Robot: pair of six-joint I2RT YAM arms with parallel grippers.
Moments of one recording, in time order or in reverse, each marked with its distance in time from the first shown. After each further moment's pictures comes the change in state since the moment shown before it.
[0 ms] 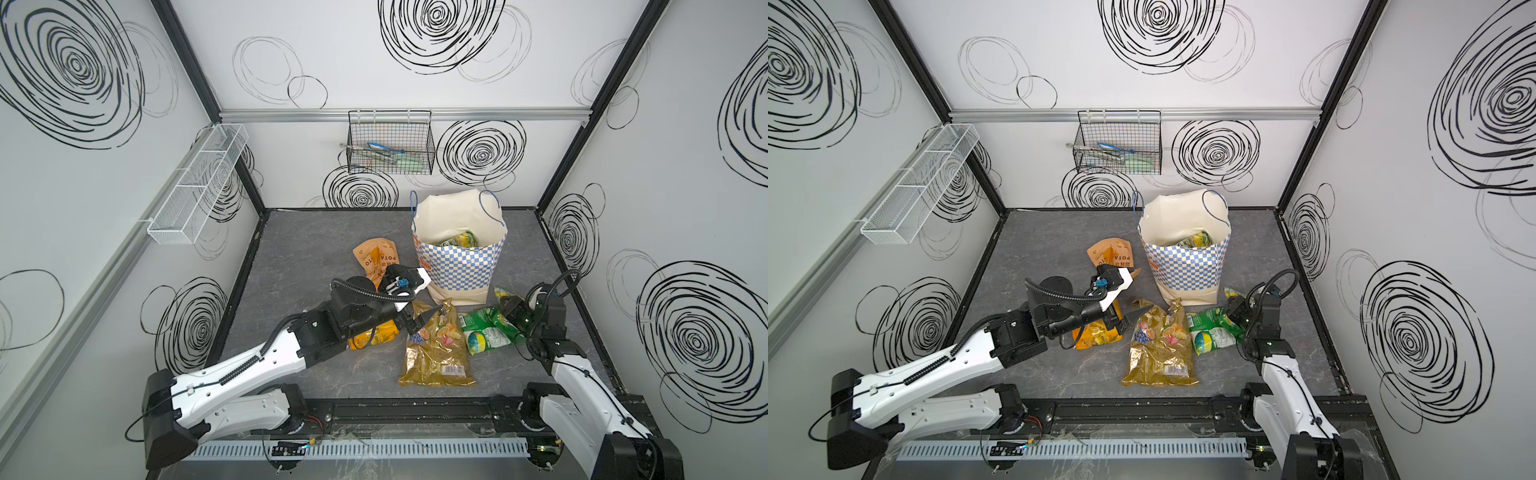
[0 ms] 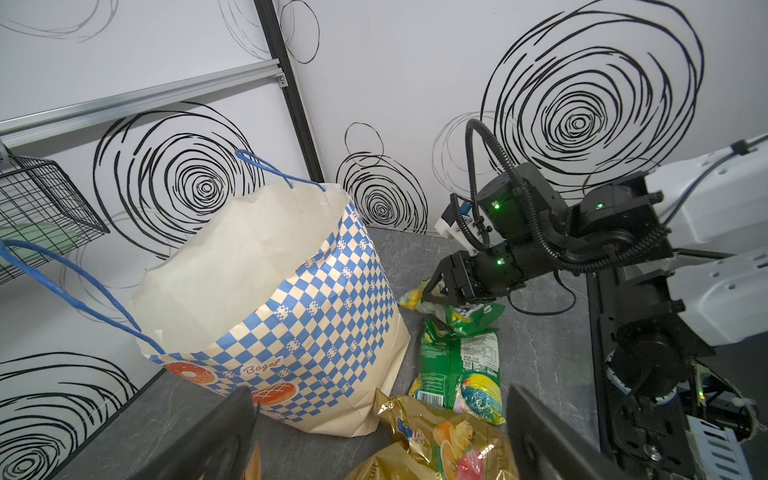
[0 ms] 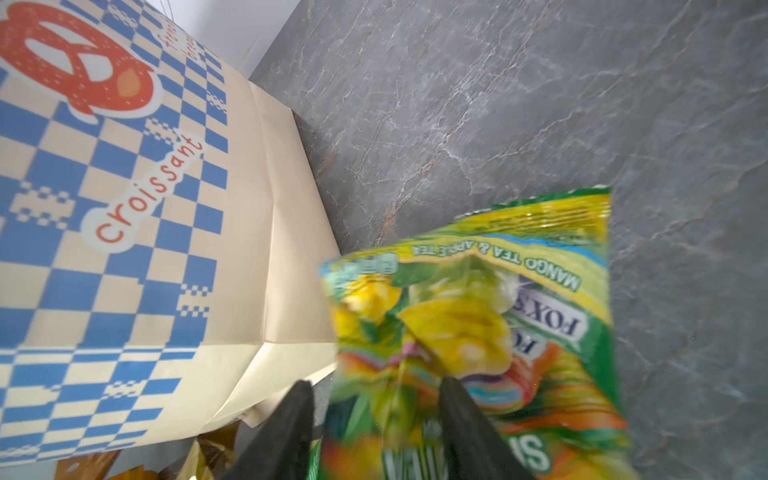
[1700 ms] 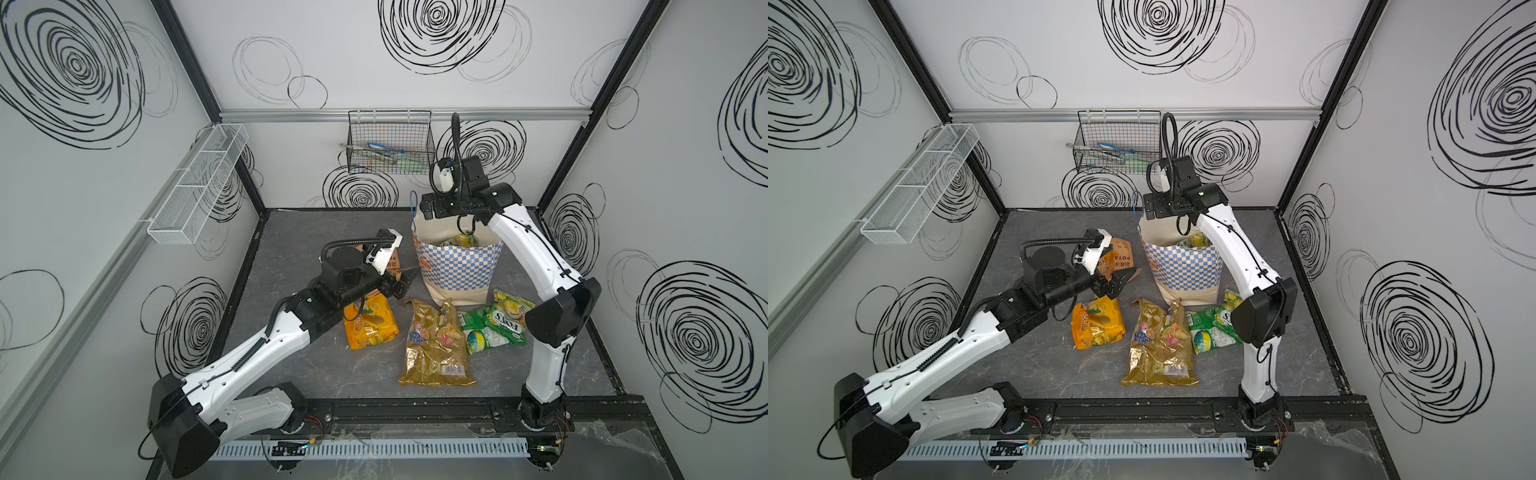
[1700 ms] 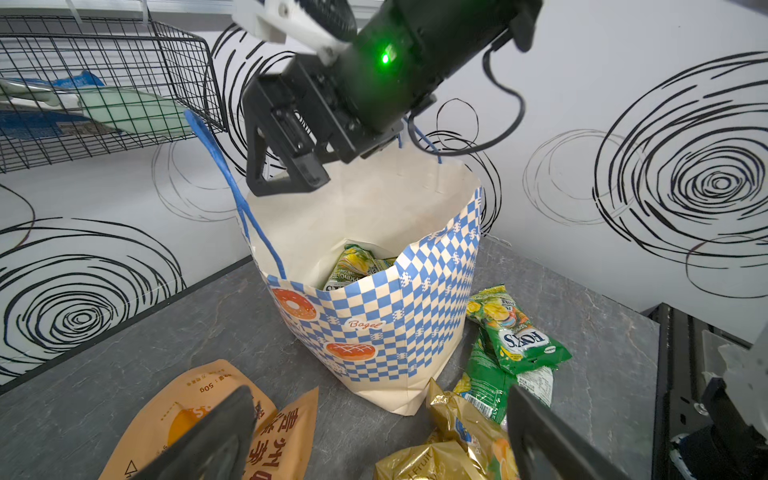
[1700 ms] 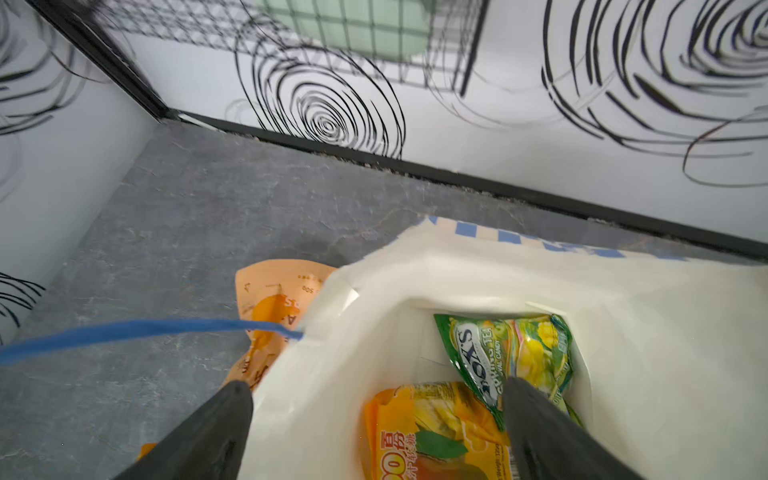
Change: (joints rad) left arm 0.286 0.074 0.064 -0.054 0.074 -0.221; right arm 0.495 1.128 1.904 -0.911 0.176 -0.536
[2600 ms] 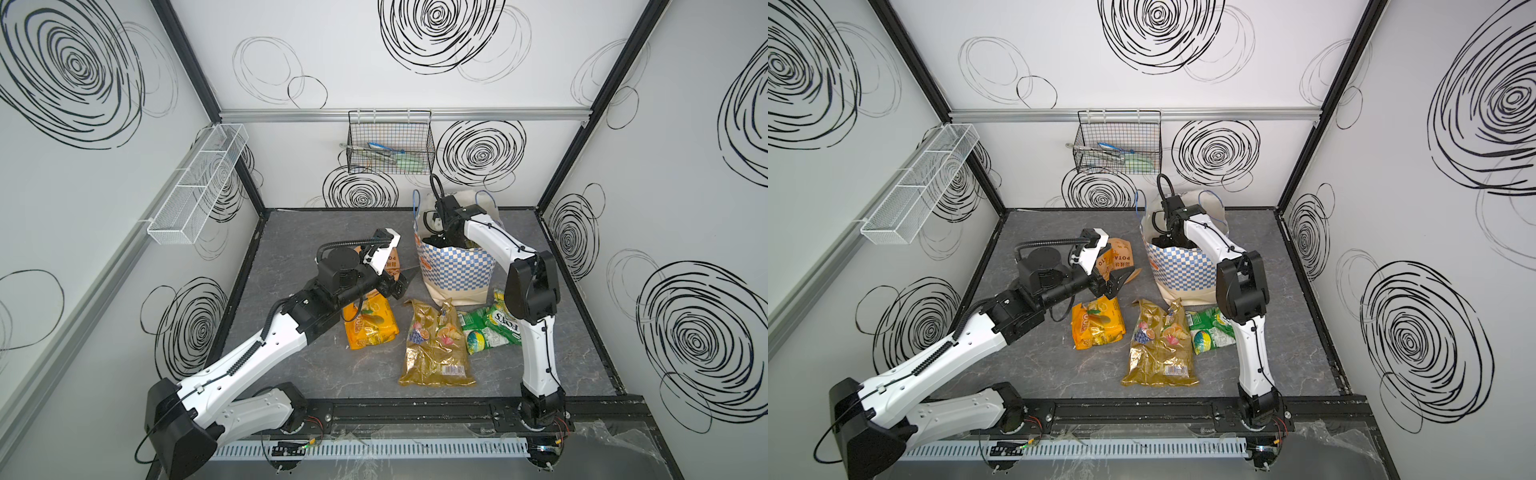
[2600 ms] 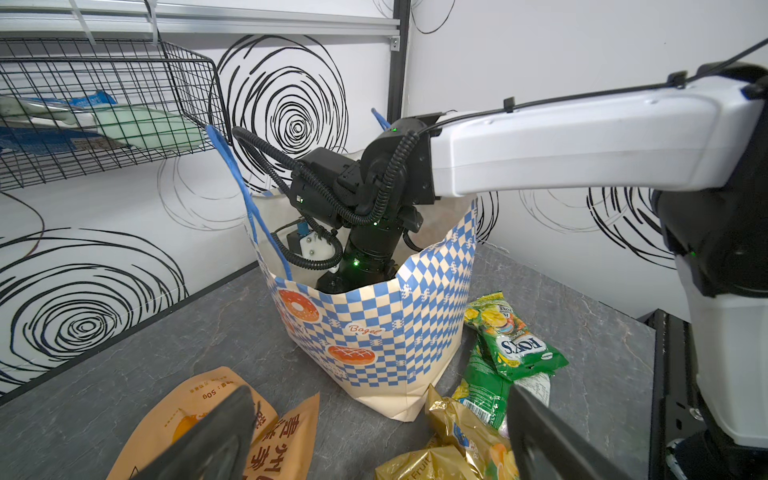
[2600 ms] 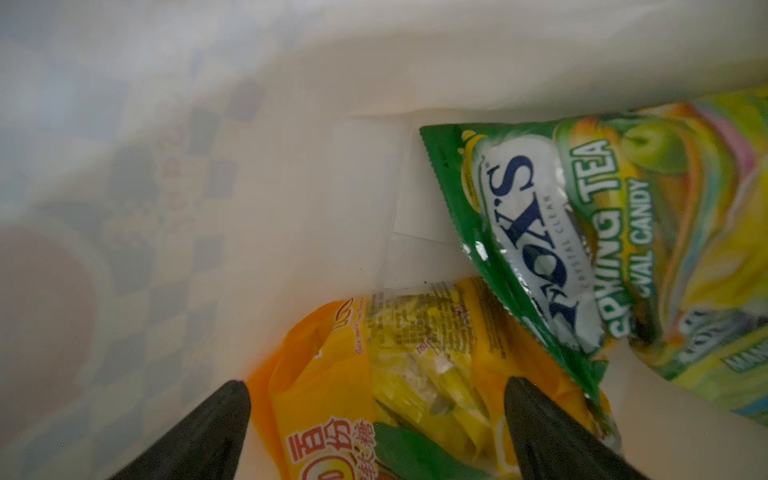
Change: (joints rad) left arm 0.000 -0.022 0.000 0.002 0.002 0.000; right arm -0.049 0.227 -0.219 -0.067 -0.093 0.041
